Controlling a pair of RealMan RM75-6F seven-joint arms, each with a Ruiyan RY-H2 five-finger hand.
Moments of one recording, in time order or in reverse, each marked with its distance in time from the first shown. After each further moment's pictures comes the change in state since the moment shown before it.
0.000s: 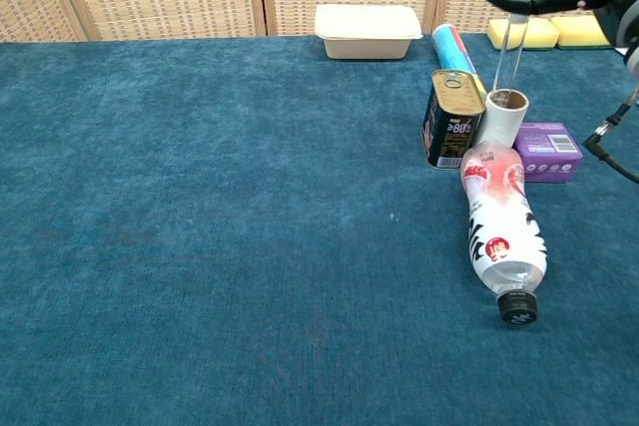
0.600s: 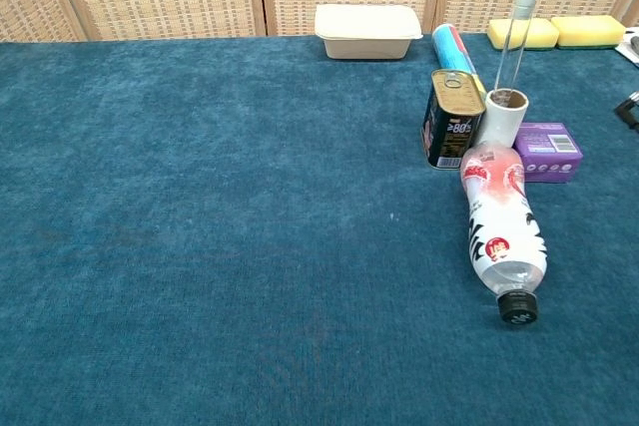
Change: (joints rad) left arm -0.024 0.001 0.009 0.020 0.020 -0.021 -0.019; right arm -0.036 0.065 0.032 -0.108 -0.006 0.100 -0.147
